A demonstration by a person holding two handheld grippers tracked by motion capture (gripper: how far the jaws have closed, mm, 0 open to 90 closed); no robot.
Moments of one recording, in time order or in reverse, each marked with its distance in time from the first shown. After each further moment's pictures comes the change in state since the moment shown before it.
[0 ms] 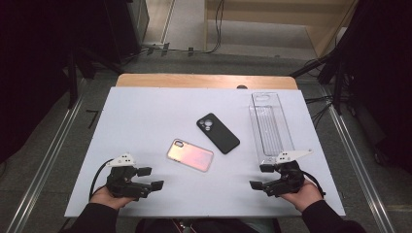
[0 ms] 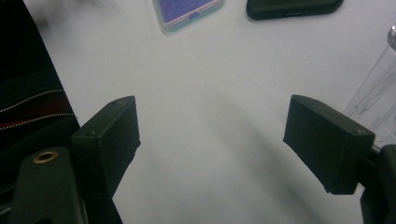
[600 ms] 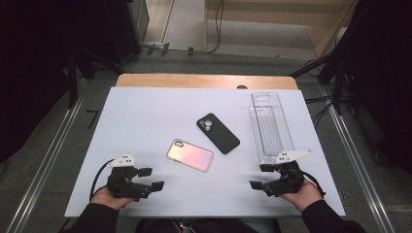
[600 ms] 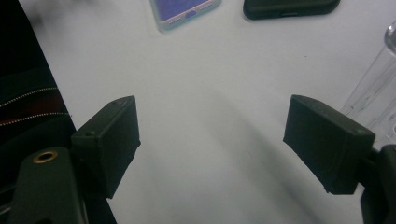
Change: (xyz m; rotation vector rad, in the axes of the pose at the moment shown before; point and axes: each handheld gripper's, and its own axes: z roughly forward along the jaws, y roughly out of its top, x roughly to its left) left arm -0.001 0.000 0.001 0.008 -0.001 0.004; right arm 0.000 -0.001 0.001 0.001 -0.016 -0.011
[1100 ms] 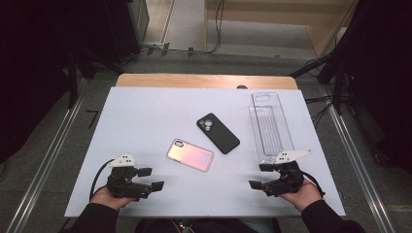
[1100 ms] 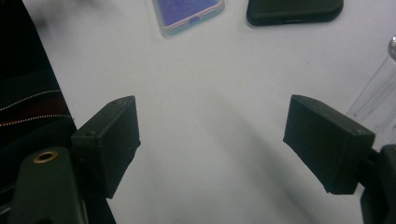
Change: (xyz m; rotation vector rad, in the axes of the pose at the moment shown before) left arm 0.001 0.000 0.000 -0.002 0.002 -0.004; right arm 0.001 0.001 0.001 -0.016 0.008 -0.013
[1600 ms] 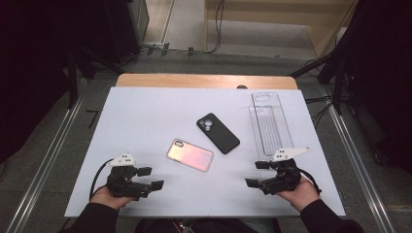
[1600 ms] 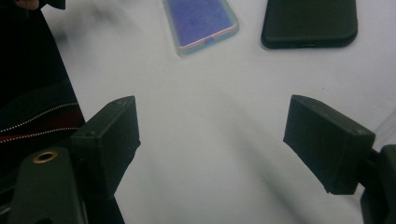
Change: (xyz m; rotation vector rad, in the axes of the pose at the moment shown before) left arm 0.001 0.001 0.000 -0.001 0.001 -0.004; right arm 0.008 0.013 0.001 -0.027 0.035 -0.018
